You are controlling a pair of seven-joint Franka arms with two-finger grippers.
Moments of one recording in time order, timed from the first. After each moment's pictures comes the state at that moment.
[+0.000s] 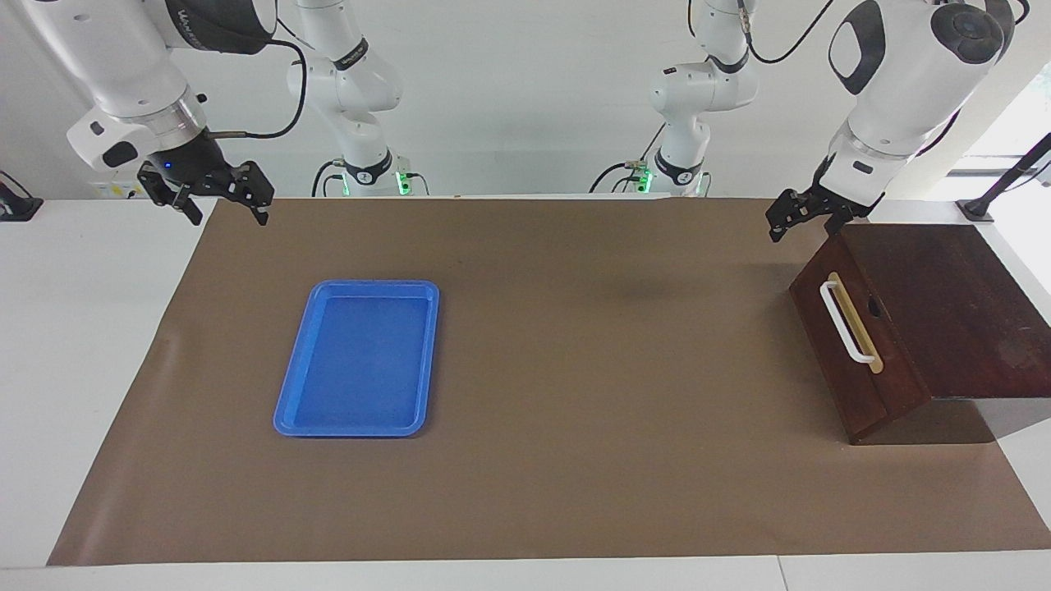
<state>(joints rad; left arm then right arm) 0.04 -0.01 -0.13 -1.66 0.01 1.56 -0.13 -0.11 -0.01 0.04 -1.58 -0.02 1.52 -0.06</state>
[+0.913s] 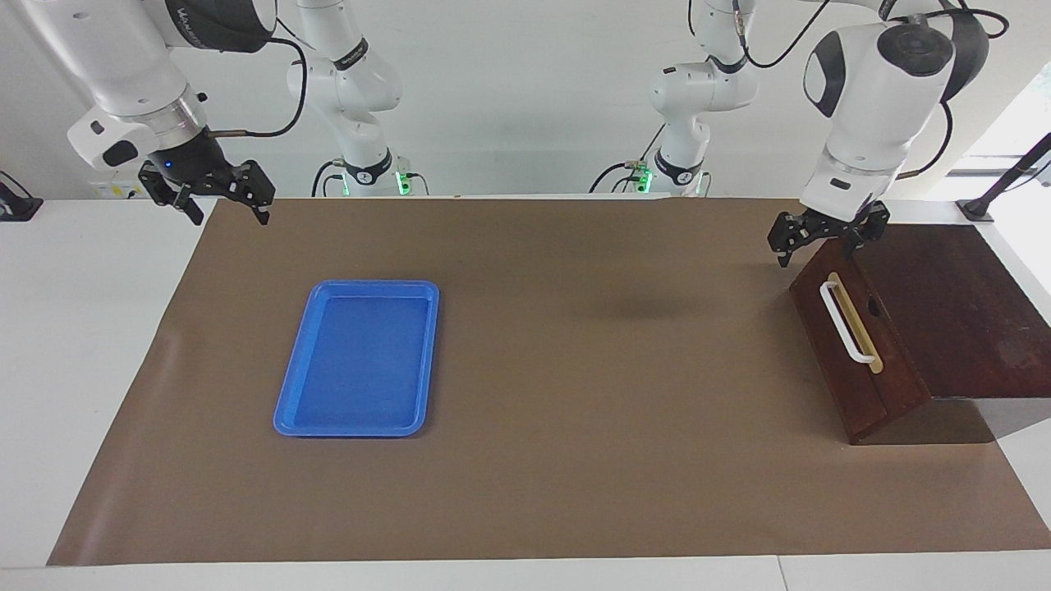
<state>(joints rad) 0.02 0.00 -0.14 -1.89 0.30 2.02 -0.05 -0.11 -0.01 0.05 -1.58 -0.02 1.52 -0.06</state>
